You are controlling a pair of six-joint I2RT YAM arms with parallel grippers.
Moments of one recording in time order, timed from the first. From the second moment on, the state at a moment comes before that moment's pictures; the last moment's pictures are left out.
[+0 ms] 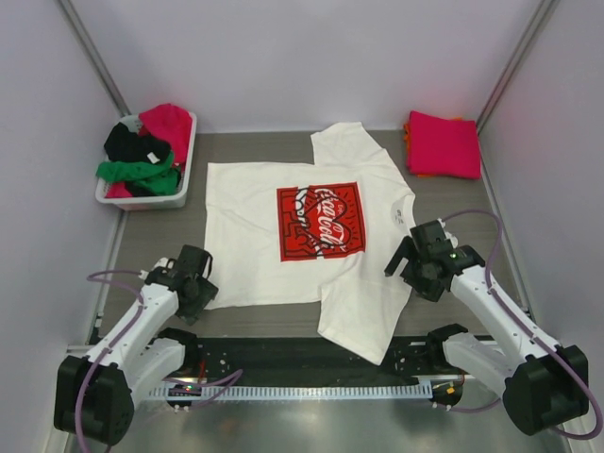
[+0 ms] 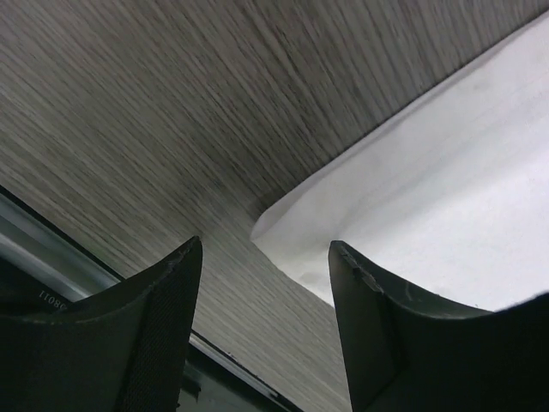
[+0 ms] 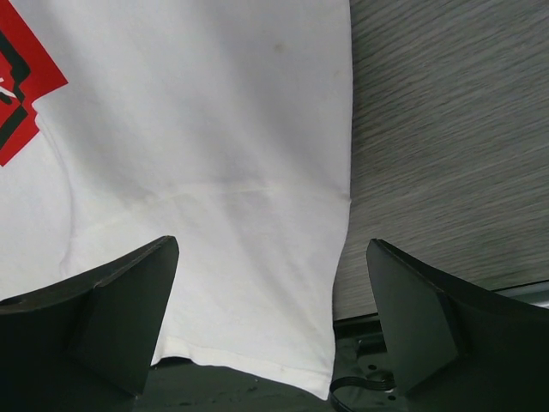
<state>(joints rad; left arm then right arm) -0.24 0.92 0.48 -0.91 -0.28 -1.20 0.29 0.96 0.65 -0.86 0.09 0.85</state>
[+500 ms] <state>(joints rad) -0.24 0.92 0.44 -0.77 -0.31 -1.21 0.63 0.96 0.59 -0.86 0.12 1.03</state>
